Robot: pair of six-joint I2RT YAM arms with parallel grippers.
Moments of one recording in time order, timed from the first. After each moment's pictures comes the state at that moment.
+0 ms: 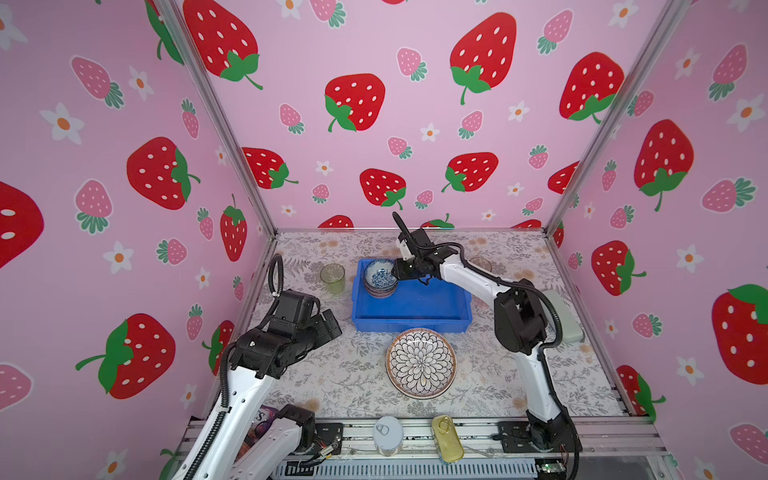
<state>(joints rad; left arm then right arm) -0.27 0.83 0.99 -1.13 -0.06 -0.73 0.74 2.22 1.89 -0.52 -0.18 0.39</state>
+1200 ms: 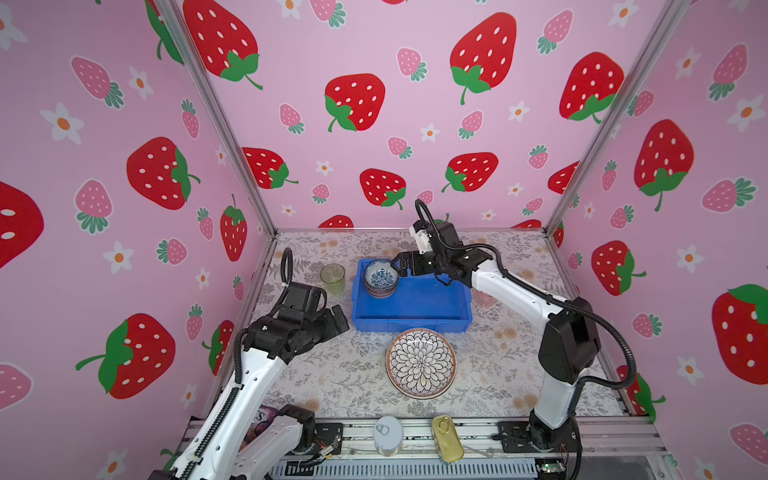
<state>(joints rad) -0.26 0.95 0.98 -1.04 0.06 -0.66 0.74 1.82 1.58 -0.41 -0.21 0.36</state>
